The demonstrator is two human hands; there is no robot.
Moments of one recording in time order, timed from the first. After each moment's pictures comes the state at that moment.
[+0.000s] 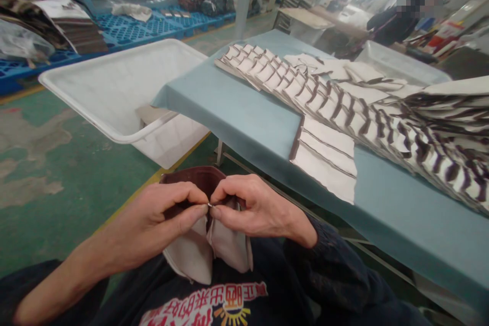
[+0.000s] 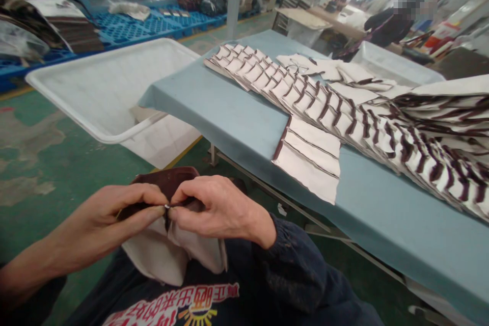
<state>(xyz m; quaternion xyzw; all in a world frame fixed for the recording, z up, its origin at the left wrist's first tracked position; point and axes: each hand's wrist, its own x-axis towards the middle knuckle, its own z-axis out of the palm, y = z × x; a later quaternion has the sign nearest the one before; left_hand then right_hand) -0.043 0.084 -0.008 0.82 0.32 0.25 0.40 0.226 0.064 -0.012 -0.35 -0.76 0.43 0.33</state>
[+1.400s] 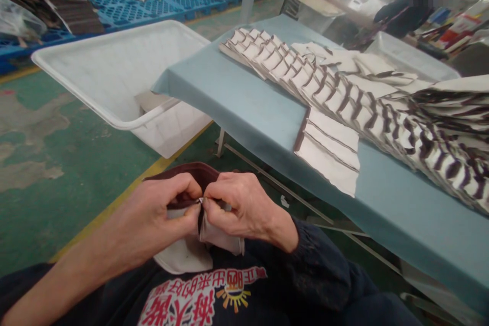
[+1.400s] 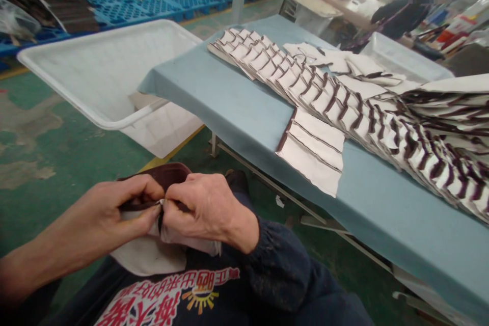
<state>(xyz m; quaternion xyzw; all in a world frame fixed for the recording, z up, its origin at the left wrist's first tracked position) -0.044 0.061 -0.016 0.79 0.42 0.24 0.37 0.193 0.049 -0.038 -0.38 -0.85 0.23 0.28</state>
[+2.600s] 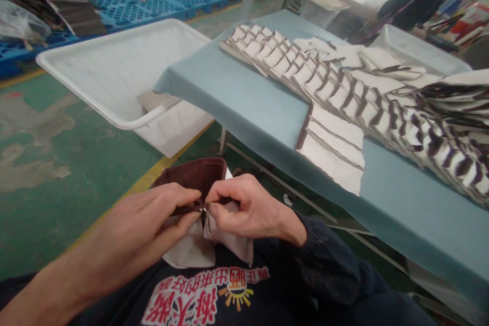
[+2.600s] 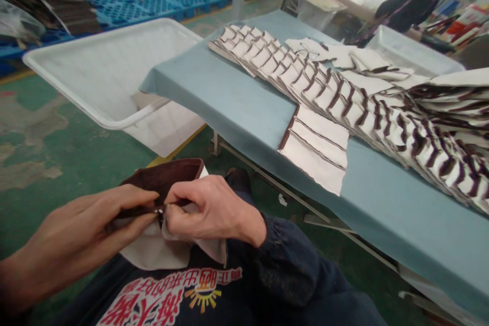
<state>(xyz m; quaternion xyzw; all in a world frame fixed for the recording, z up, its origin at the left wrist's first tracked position) -0.066 0.048 -0.014 0.88 0.30 0.29 0.21 0.198 0.047 -0.030 -0.34 -0.75 0.43 0.36</state>
